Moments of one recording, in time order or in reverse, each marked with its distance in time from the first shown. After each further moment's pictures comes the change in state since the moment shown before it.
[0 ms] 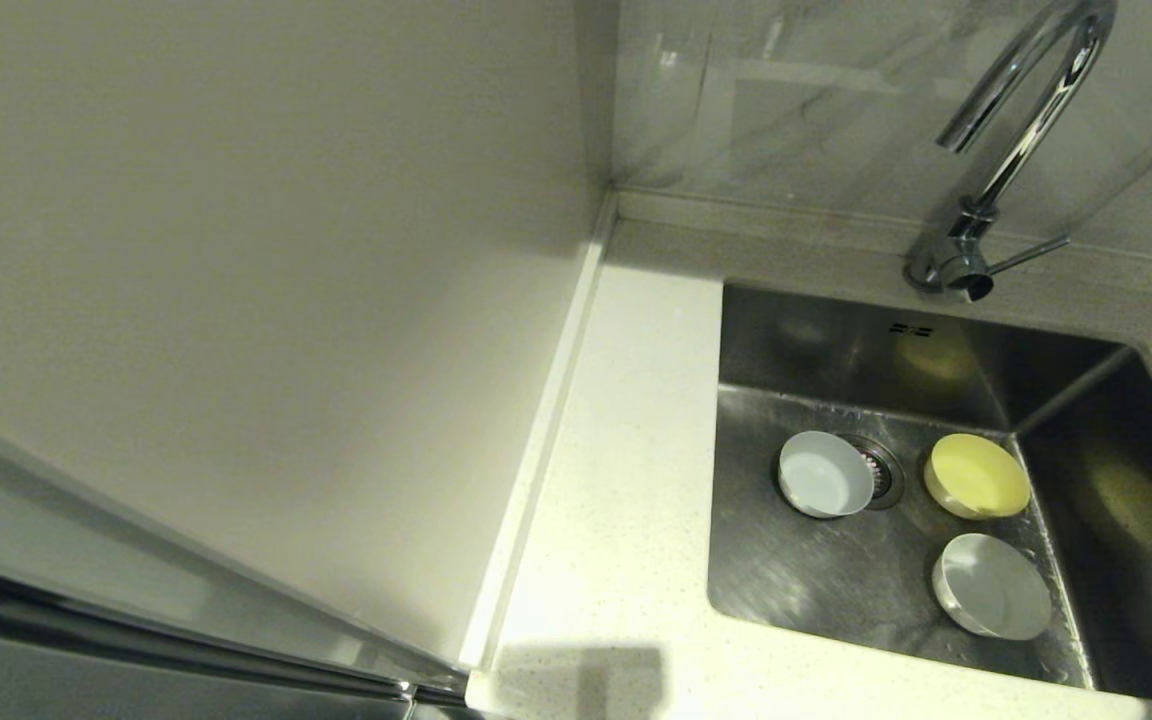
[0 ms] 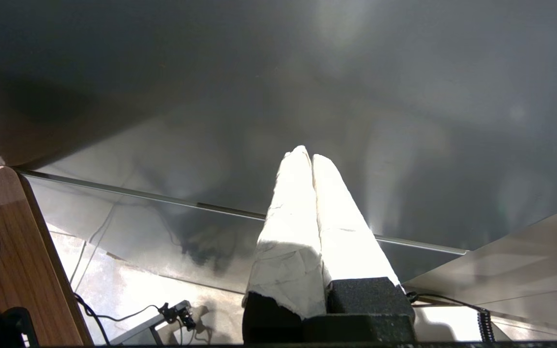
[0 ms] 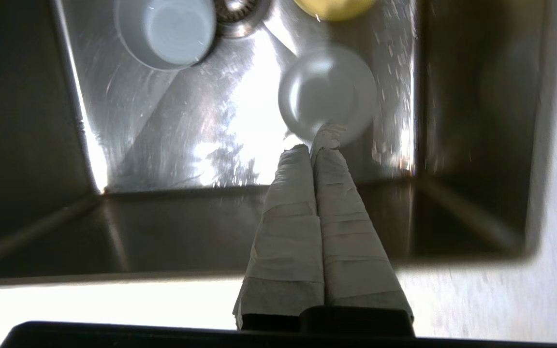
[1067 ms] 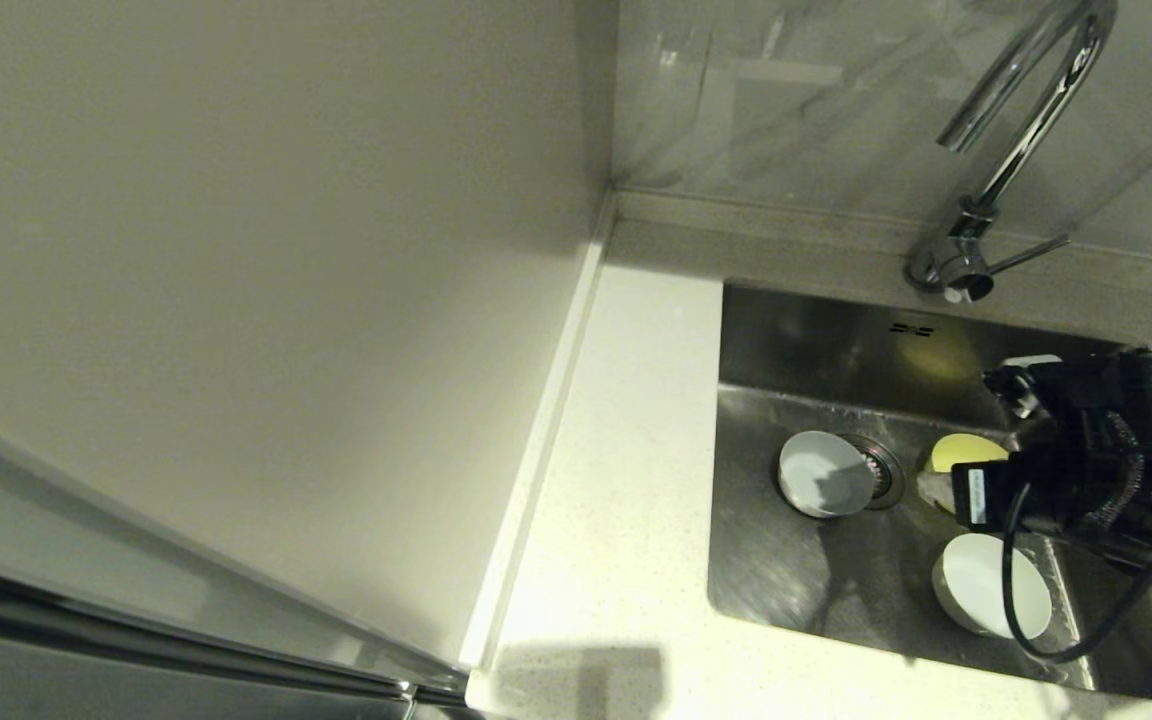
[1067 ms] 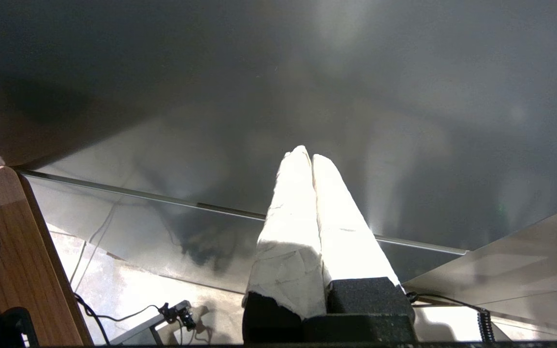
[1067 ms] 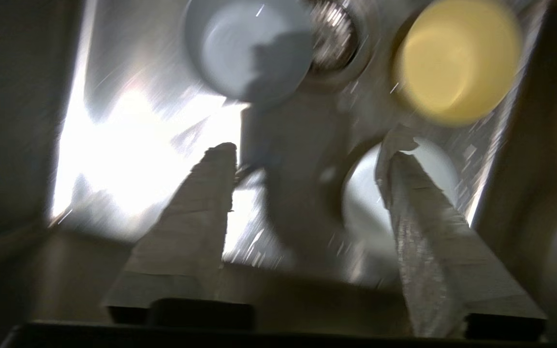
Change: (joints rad) left arm 0.000 0.000 0.000 0.000 0.000 0.000; right arm 0.560 0.370 0.124 -0.596 -0.450 -0.036
